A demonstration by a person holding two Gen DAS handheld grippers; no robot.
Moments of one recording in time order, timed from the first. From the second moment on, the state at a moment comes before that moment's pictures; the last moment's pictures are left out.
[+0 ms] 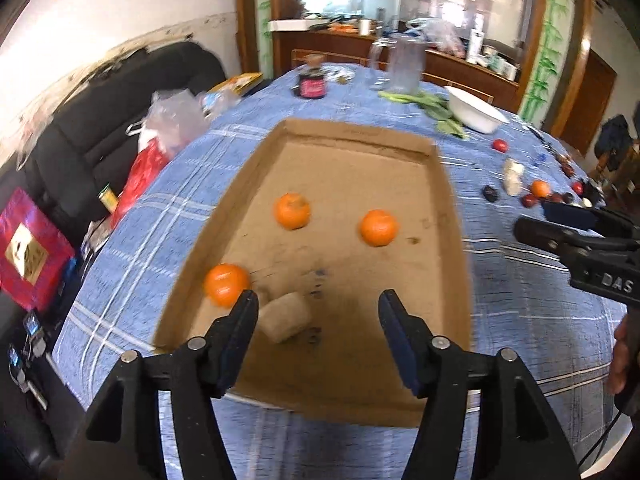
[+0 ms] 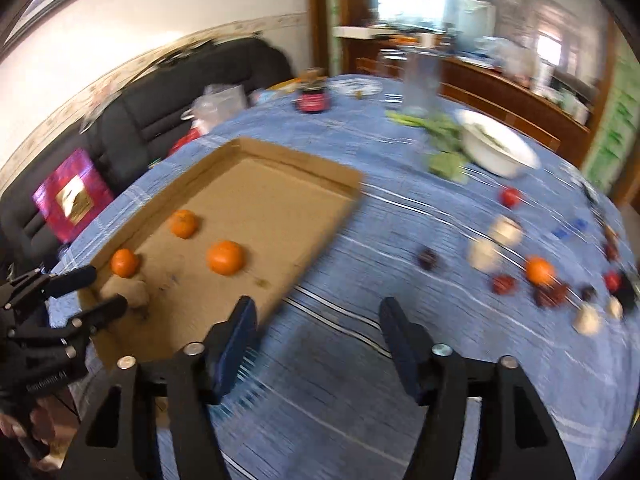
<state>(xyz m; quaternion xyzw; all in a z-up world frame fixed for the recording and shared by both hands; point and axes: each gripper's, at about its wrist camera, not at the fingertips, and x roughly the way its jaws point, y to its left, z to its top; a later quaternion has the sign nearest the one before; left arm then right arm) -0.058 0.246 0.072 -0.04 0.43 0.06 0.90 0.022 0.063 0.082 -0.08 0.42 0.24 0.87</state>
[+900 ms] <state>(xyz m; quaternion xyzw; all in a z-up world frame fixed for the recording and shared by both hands) 0.025 -0.004 0.066 0.10 0.43 -0.12 0.89 -0.024 -0.221 0.079 0.04 0.42 -0.02 0.90</state>
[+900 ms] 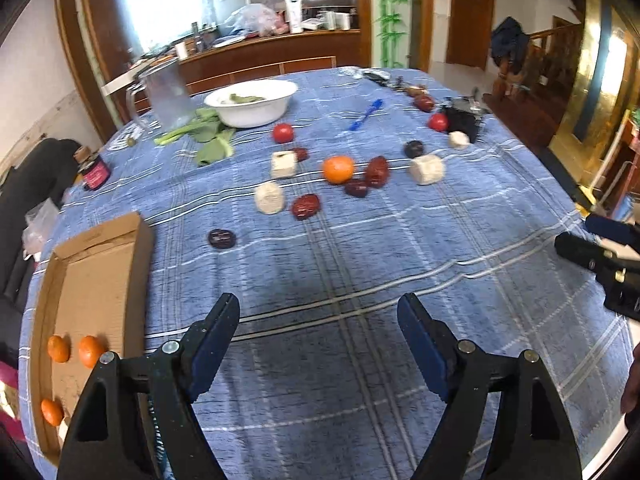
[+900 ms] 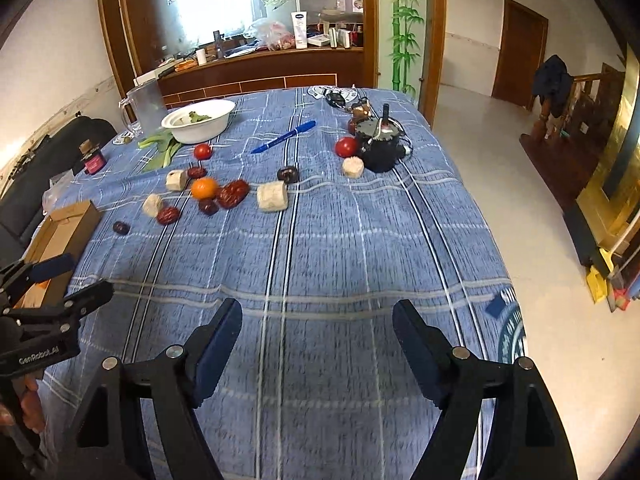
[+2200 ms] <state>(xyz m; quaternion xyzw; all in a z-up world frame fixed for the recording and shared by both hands) 0.178 0.016 0.023 0.04 0.49 -0.06 0.87 0.114 -0.218 0.036 0.05 0.45 0.09 0.89</state>
